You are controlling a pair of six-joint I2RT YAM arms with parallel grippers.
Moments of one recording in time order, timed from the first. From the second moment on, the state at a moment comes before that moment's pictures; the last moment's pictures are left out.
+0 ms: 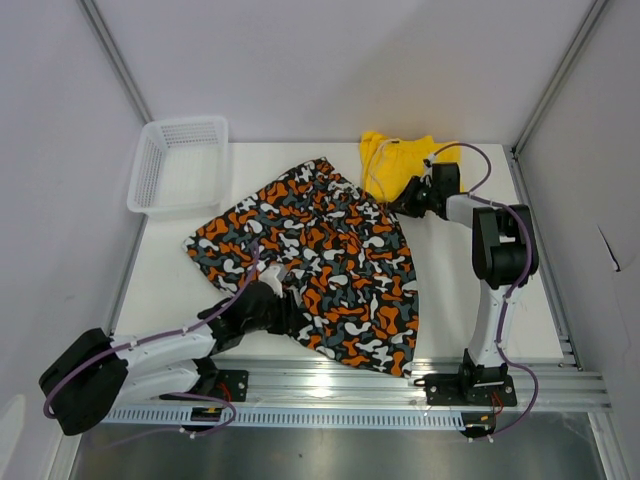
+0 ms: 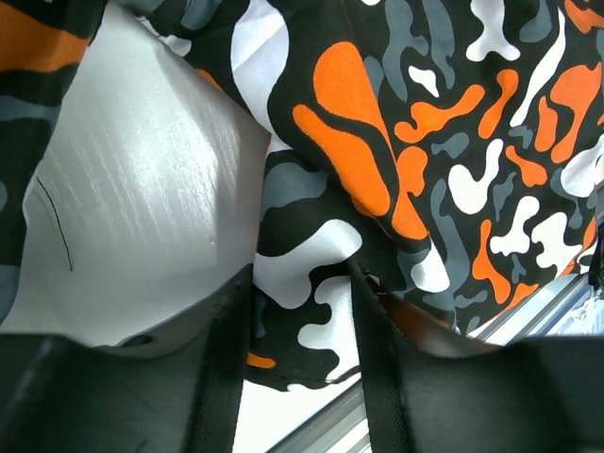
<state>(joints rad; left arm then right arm) -0.82 1.01 0.23 0.08 0.06 -0.74 0.10 2.10 1.35 0.01 -0.49 0.57</state>
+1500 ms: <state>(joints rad) -0.82 0.58 0.12 -0.20 0.22 -0.91 0.02 1.67 0.90 -0.14 -0.07 0.75</state>
